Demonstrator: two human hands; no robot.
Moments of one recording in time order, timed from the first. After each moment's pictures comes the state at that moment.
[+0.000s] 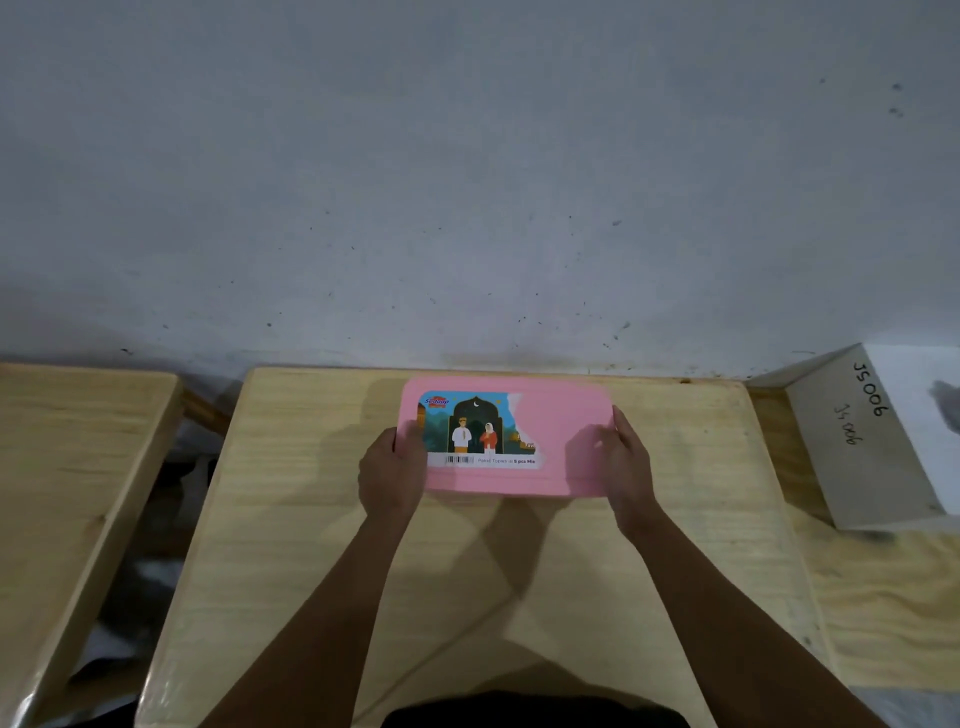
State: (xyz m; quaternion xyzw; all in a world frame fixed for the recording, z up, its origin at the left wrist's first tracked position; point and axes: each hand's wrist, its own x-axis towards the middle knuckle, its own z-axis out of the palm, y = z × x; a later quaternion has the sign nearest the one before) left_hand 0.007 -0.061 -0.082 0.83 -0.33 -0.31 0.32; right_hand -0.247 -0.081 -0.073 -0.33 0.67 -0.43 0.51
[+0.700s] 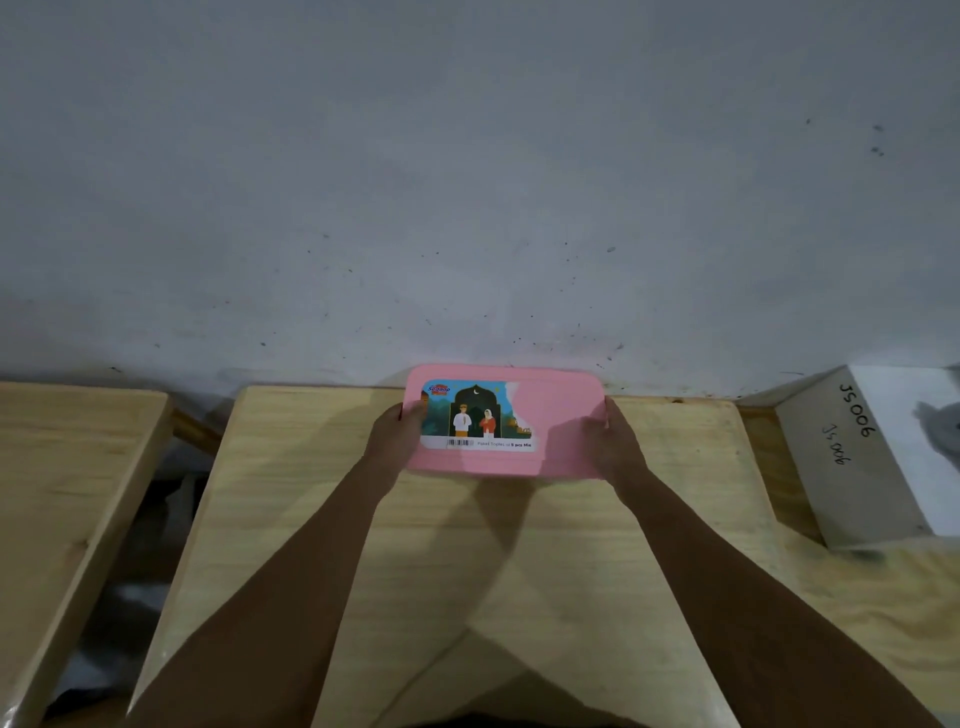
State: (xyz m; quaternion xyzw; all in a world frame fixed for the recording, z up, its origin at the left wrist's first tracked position) left_hand 0.020 -0.122 -0.059 0.73 -0.32 -0.51 0.31; right_hand -0.246 -0.135 -0.059 -0.43 0.71 -0.28 0.48
